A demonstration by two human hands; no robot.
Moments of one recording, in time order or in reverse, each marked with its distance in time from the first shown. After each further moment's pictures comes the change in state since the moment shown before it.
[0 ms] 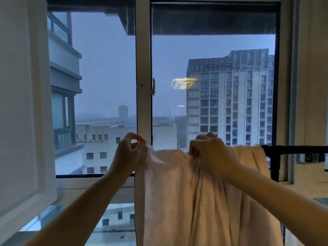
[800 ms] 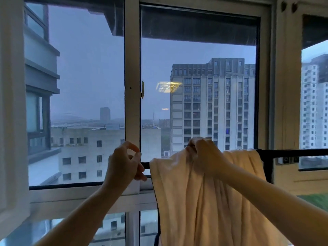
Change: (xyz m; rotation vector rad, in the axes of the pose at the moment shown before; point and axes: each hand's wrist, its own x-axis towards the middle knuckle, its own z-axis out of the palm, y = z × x) left_hand 0.002 -0.011 0.009 0.025 -0.075 0.052; right_hand 0.025 0.016 0.017 0.106 -0.025 0.243
